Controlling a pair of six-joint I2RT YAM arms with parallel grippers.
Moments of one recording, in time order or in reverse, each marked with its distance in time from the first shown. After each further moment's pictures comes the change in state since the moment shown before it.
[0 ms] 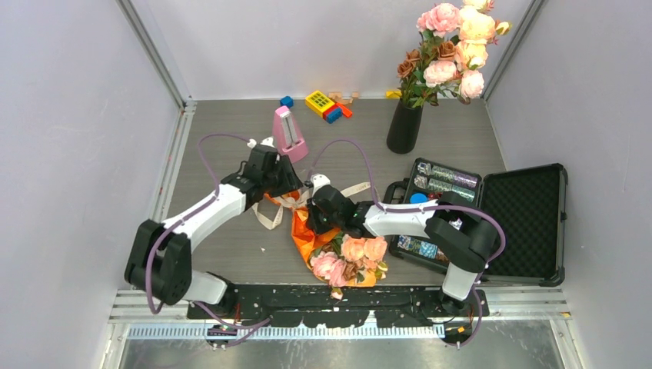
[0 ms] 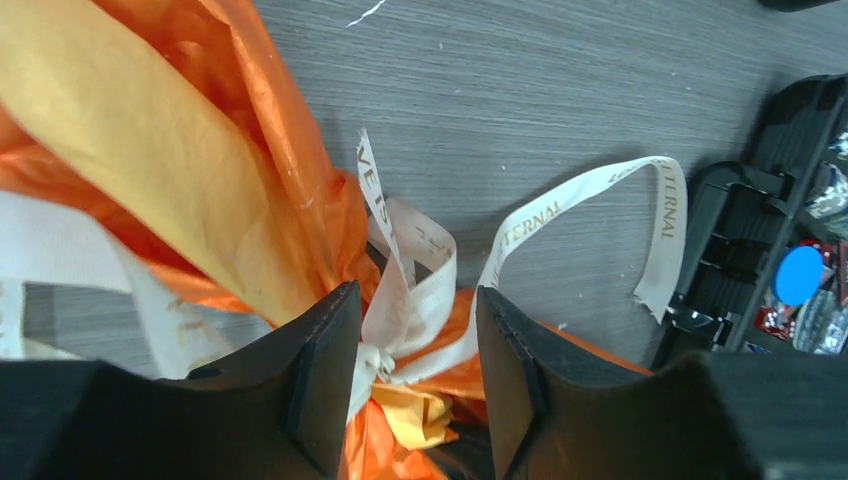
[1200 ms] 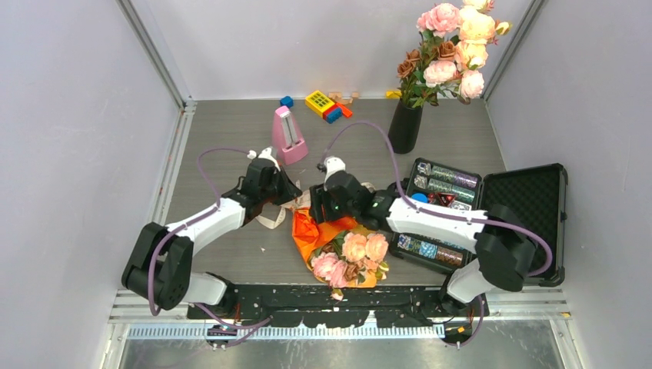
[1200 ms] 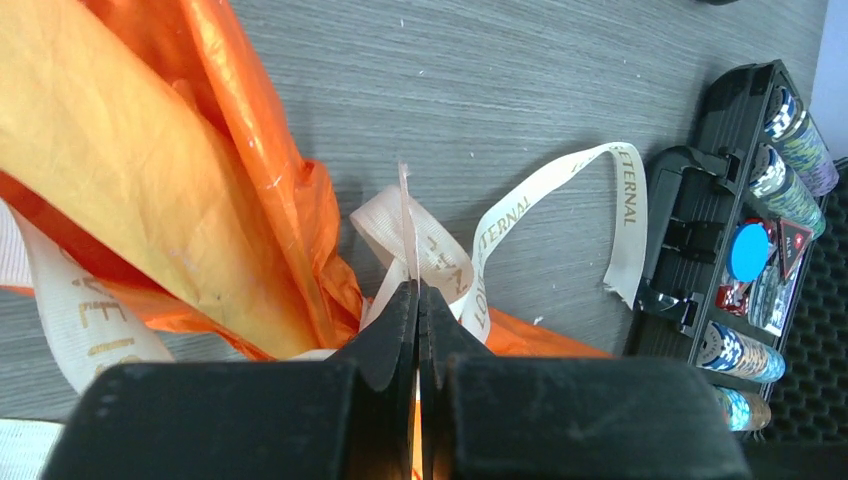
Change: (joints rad) left arm -0.001 0.008 -0.172 0.270 0.077 -0.060; right arm -0.018 -0.214 0.045 -0.241 0.077 -0.004
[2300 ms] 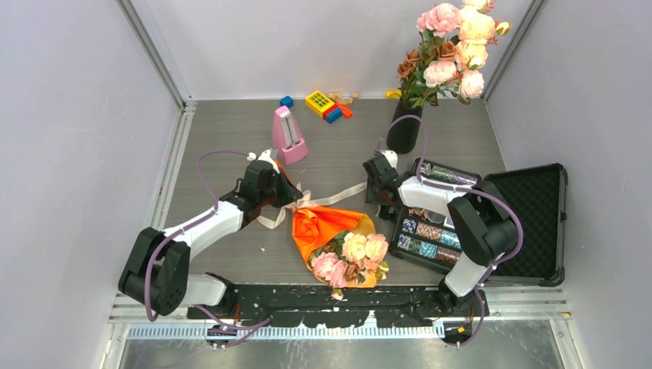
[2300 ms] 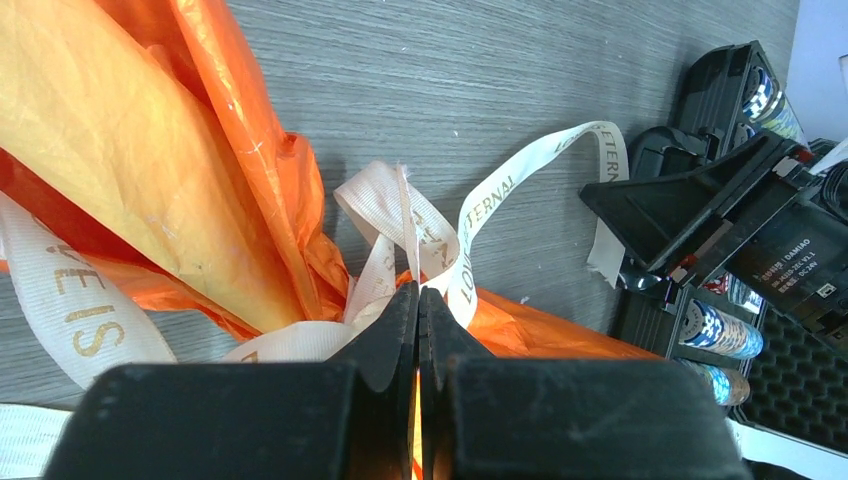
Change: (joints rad) left arm 0.000 -0.046 -0.038 0.006 0.042 -0.012; right arm -0.432 0.132 -0.078 -0.090 0.132 0.063
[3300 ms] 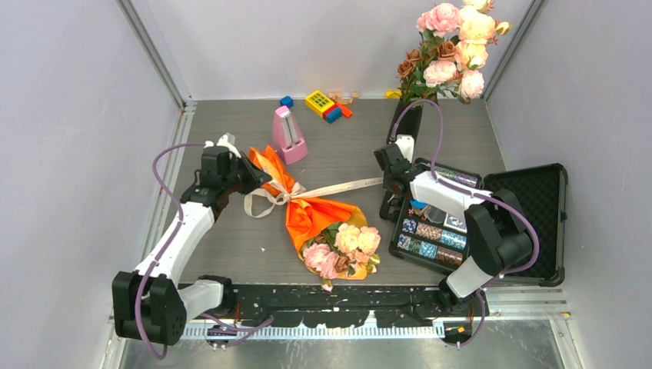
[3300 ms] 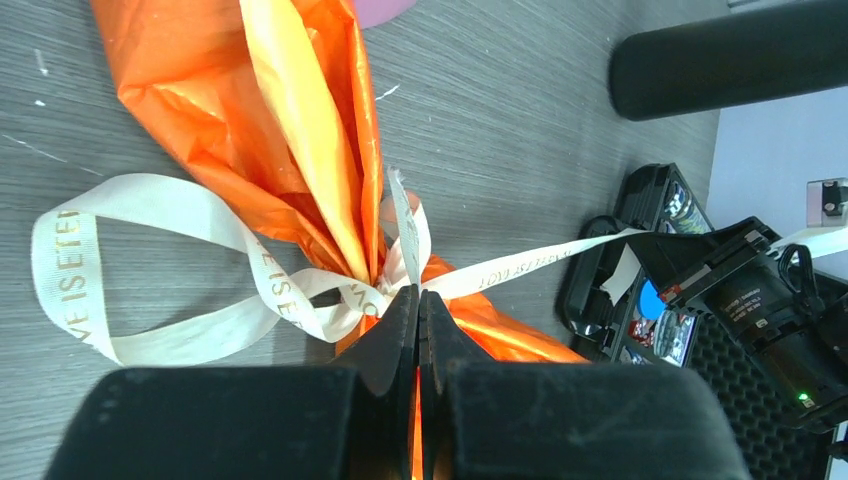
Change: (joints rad) left arm 0.289 -0.195 0.124 -0.281 0.114 0.047; right arm -0.067 -0.082 0.042 -0.069 0.241 -0.093
